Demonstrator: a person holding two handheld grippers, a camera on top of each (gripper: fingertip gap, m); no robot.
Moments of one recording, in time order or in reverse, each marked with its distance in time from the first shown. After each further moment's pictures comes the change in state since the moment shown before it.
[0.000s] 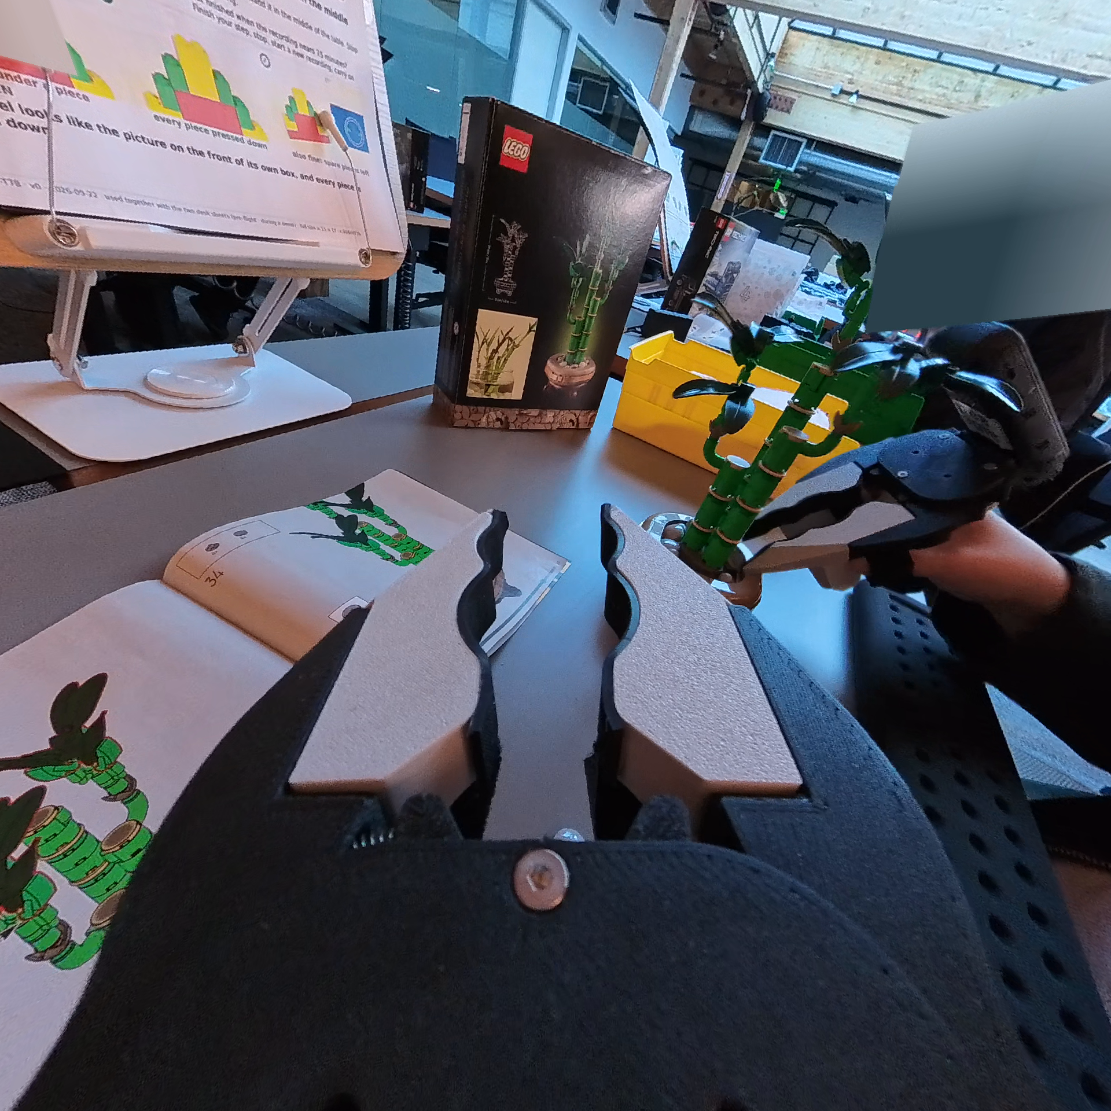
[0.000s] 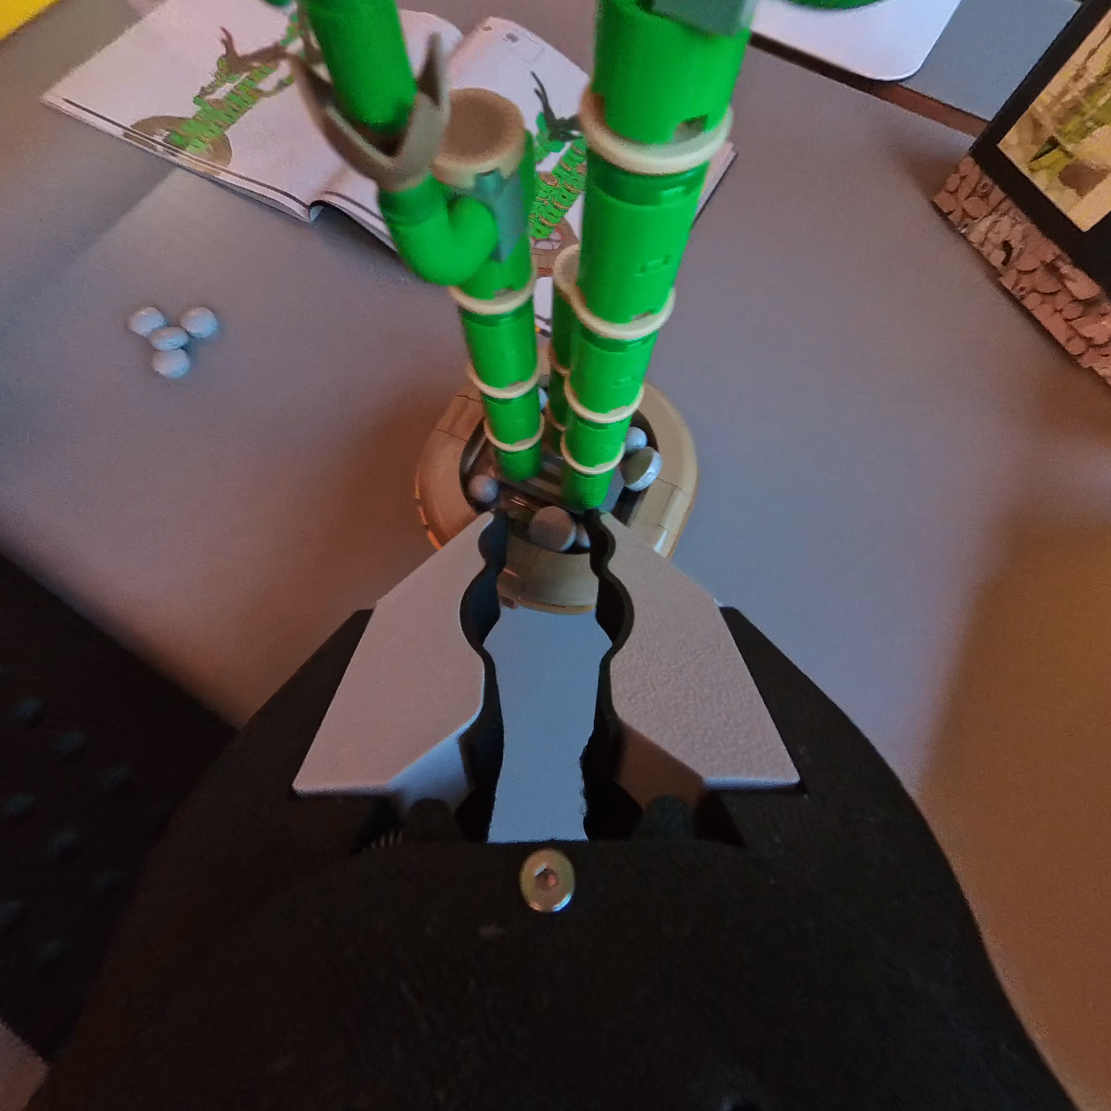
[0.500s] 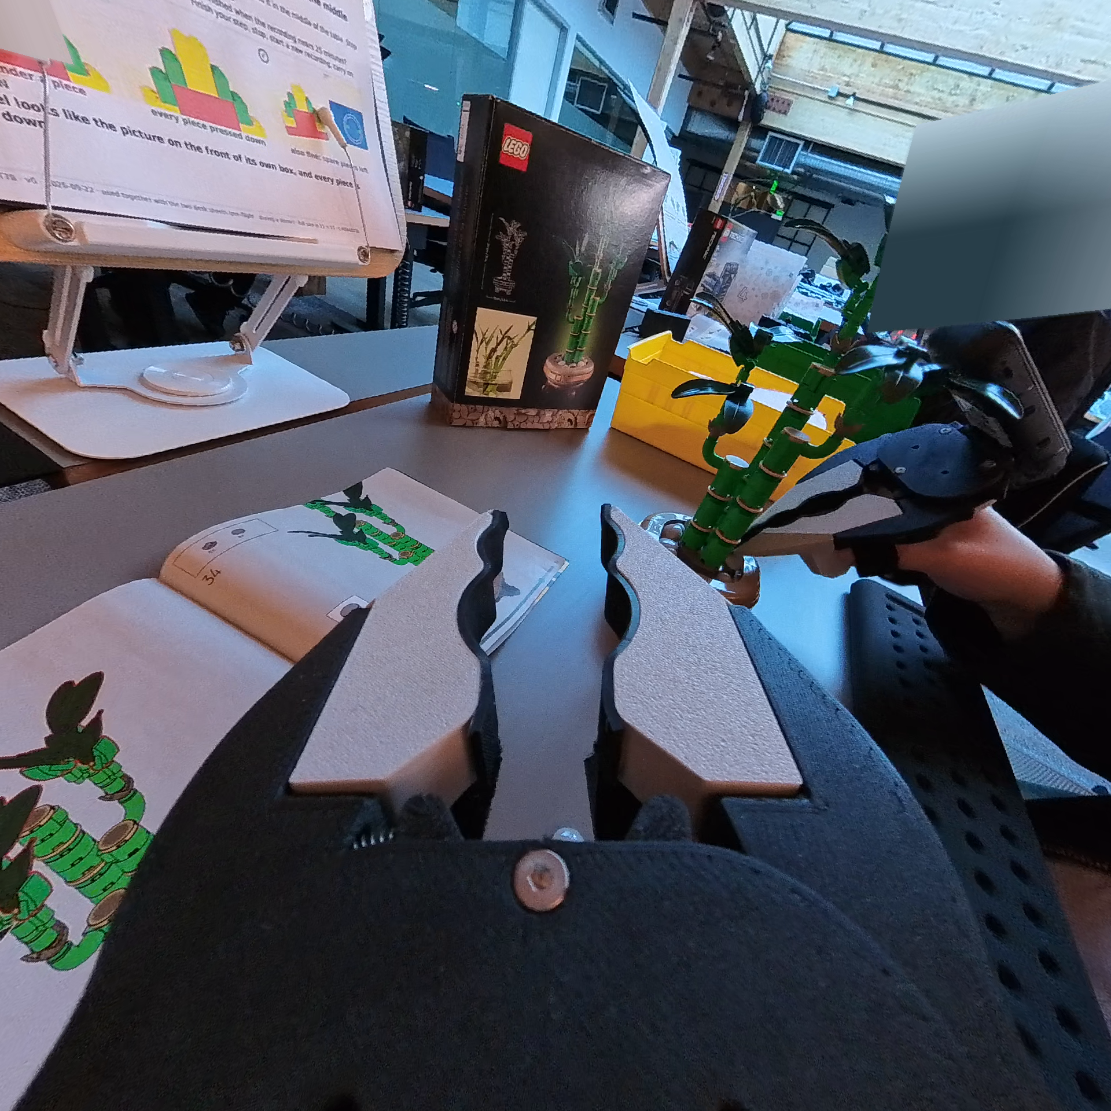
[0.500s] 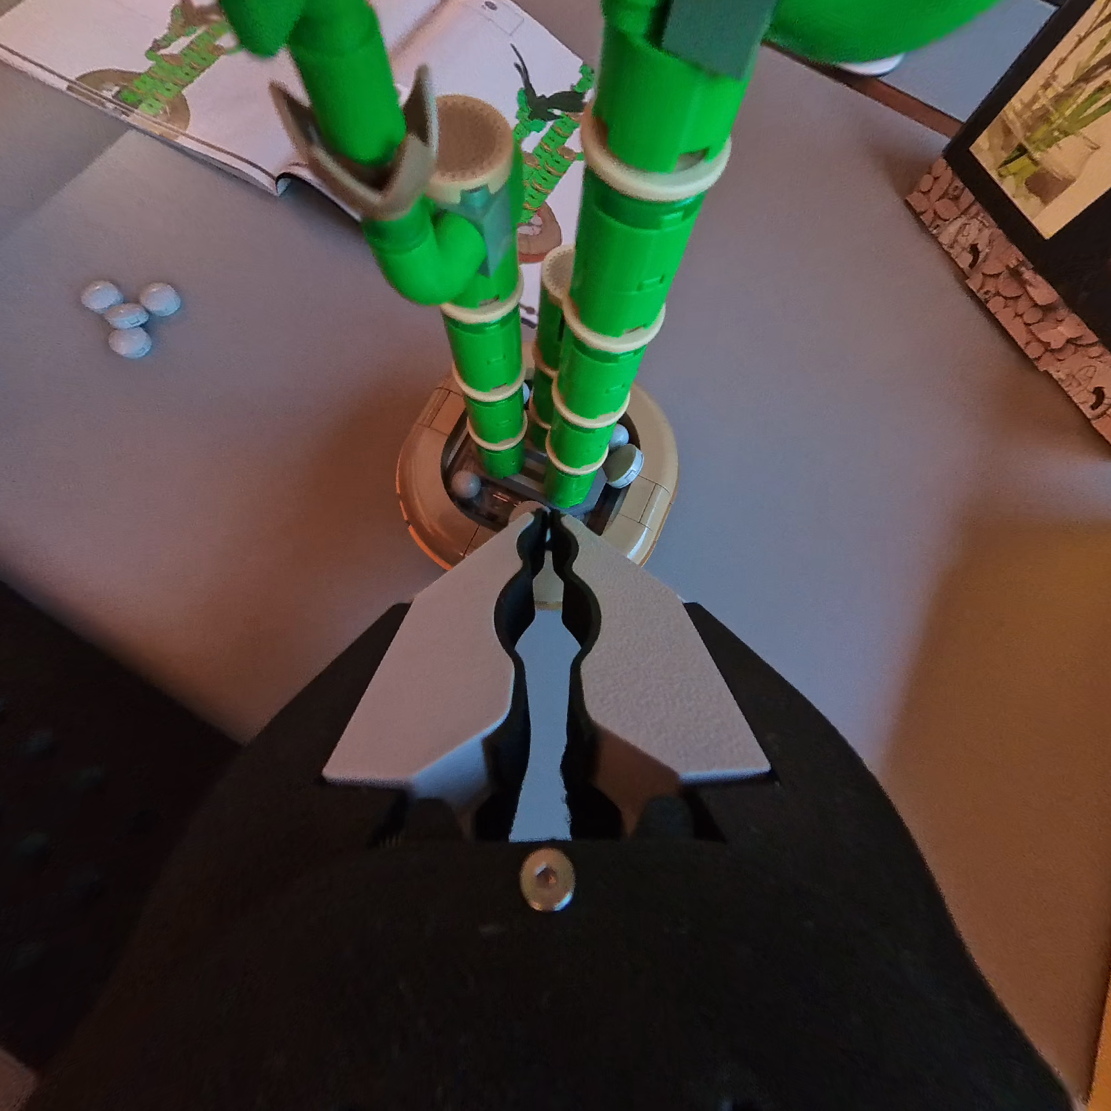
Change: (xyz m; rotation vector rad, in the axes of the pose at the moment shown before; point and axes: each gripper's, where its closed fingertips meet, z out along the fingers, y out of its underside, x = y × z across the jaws) left arm 0.000 0.000 0.000 0.000 0.004 -0.006; right arm 0.006 0.001 -0.002 -0.036 0.040 -0.035
